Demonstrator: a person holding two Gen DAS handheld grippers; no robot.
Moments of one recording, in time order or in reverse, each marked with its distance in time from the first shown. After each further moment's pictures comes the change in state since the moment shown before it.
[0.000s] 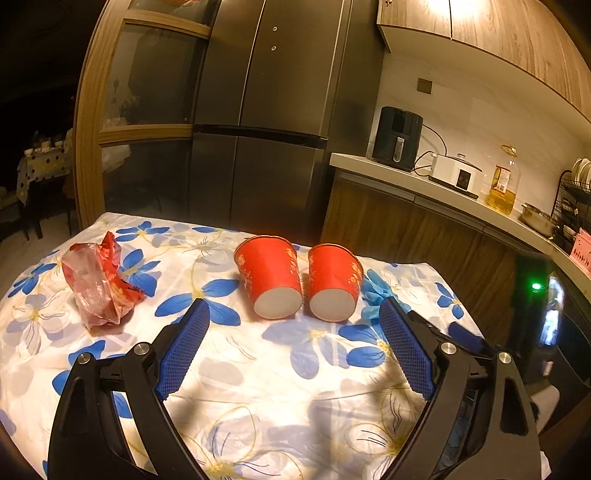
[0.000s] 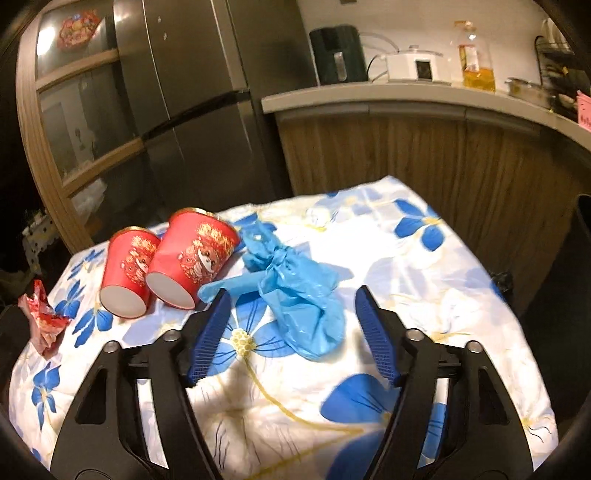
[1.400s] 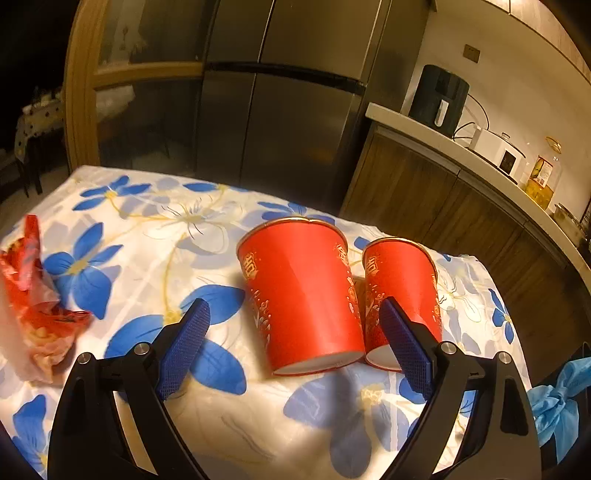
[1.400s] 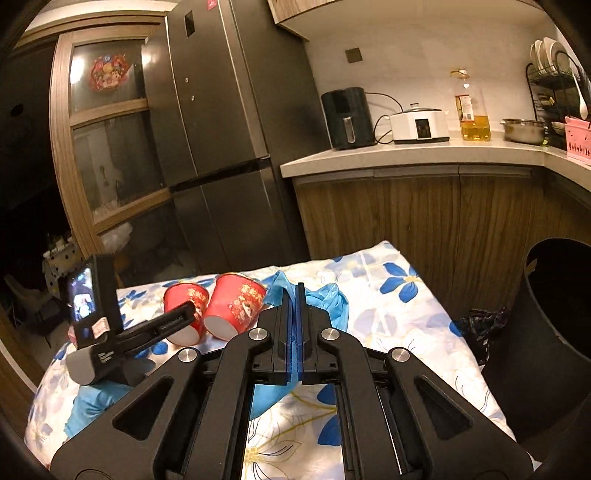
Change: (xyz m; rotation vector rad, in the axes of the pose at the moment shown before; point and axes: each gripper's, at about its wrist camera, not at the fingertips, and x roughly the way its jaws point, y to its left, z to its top) left arm 0.132 0.034 0.022 -0.094 0.232 0.034; right arm -0.117 -0.007 0.011 -0.010 -0.263 0.072
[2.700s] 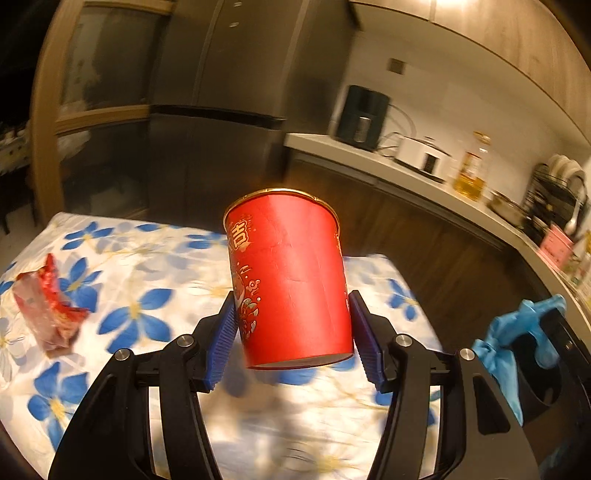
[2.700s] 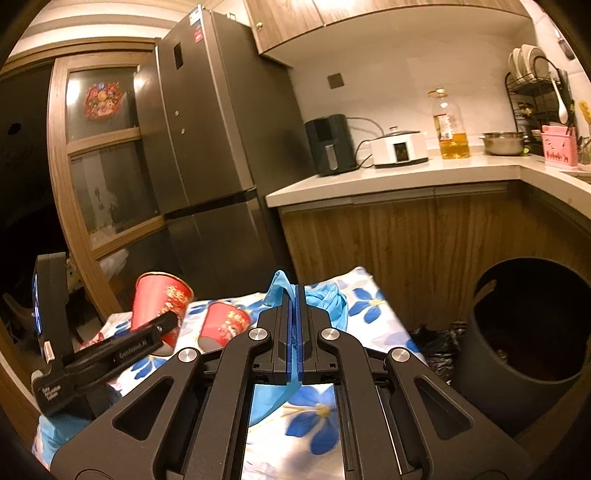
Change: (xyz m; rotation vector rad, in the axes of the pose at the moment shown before) left arm -0.118 -0.083 -0.018 0.139 -0.104 -0.193; right arm -0.068 -0.039 0.023 0.042 -0.097 -0.046
